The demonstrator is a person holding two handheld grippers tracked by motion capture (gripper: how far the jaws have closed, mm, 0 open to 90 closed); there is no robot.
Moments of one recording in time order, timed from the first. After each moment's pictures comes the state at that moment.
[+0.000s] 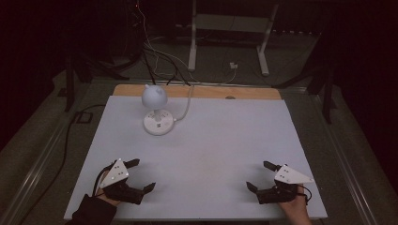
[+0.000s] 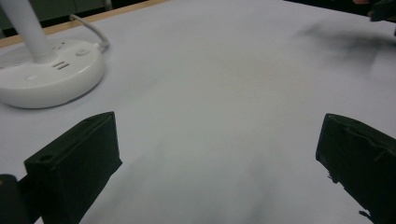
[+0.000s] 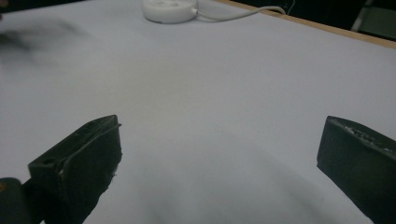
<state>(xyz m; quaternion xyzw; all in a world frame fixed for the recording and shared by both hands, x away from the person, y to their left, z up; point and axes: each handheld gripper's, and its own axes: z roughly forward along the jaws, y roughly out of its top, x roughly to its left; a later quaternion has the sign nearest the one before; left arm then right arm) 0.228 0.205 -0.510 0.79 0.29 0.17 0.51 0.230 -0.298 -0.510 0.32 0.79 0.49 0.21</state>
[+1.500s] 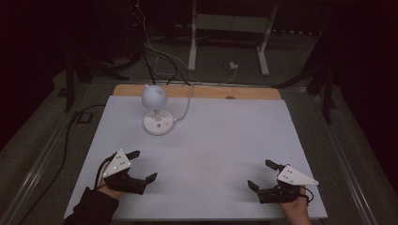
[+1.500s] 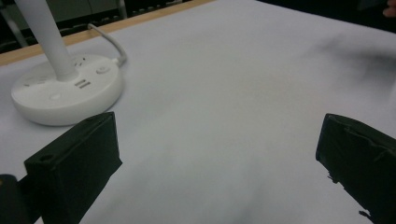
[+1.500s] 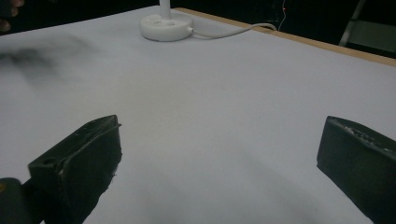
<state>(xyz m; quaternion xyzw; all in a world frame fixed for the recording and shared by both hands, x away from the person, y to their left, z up) 0.247 0.199 -0.489 0.78 0.31 0.18 0.51 0.226 -0.299 -0.502 0.32 0.76 0.51 0.22</state>
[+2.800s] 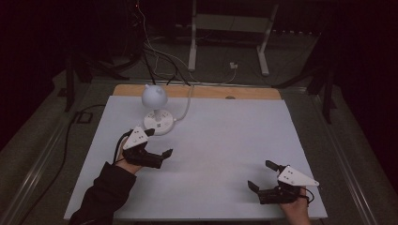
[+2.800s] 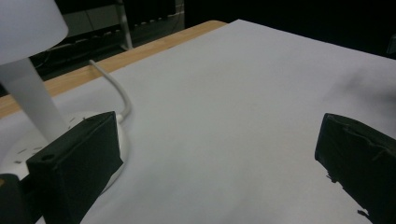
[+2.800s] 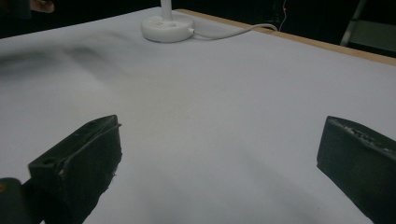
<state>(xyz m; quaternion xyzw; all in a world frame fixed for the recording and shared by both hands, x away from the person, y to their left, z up) 0.307 0.157 -0.463 0.78 0.30 0.19 0.52 0.224 -0.299 -0.502 0.32 0.76 0.51 0.22</state>
